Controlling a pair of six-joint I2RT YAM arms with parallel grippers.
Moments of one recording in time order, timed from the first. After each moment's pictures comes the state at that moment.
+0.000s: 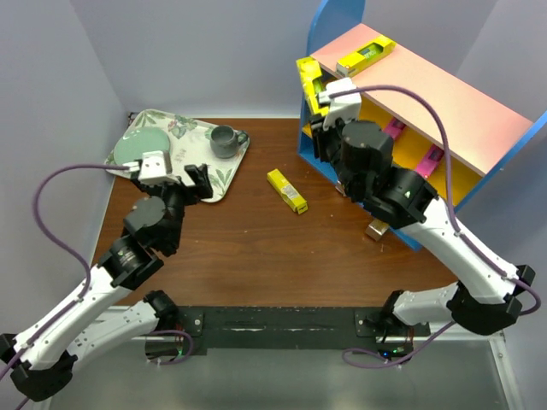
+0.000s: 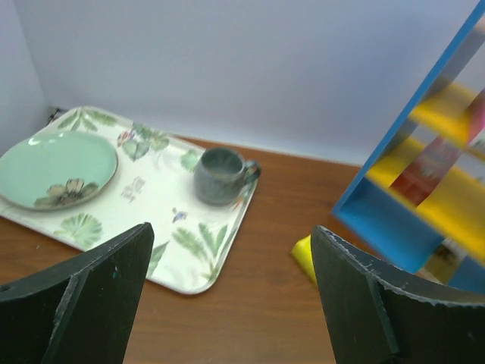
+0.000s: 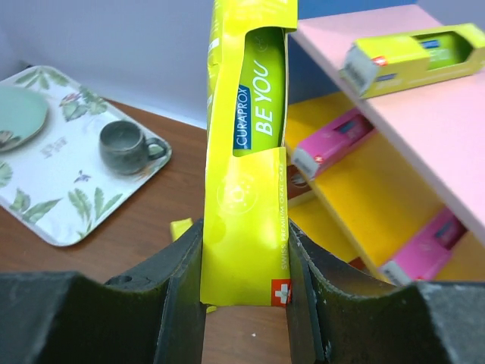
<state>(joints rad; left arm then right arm) -0.77 0.71 0.89 -0.13 -0.78 -0.20 0.91 1.28 1.64 -0.50 0.69 -0.08</state>
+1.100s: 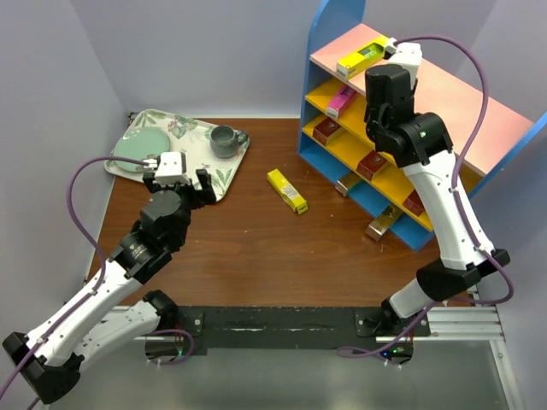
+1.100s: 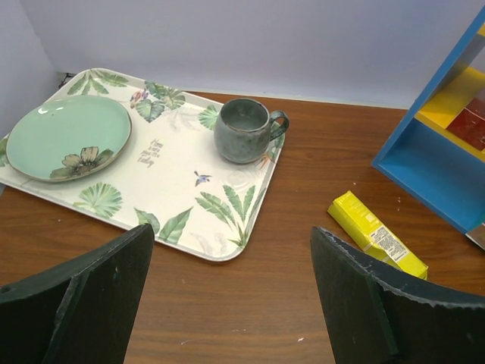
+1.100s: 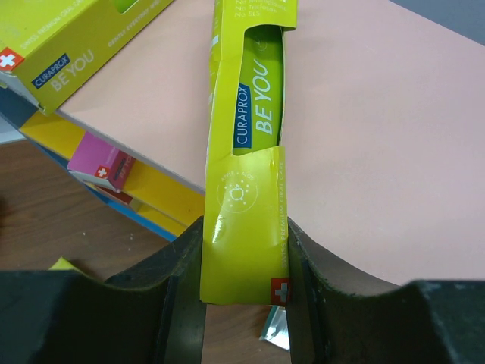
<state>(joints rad) -0.67 0.76 0.81 -0.18 -0.68 -0.20 0.48 1.56 2.08 -0.98 0.82 0.23</state>
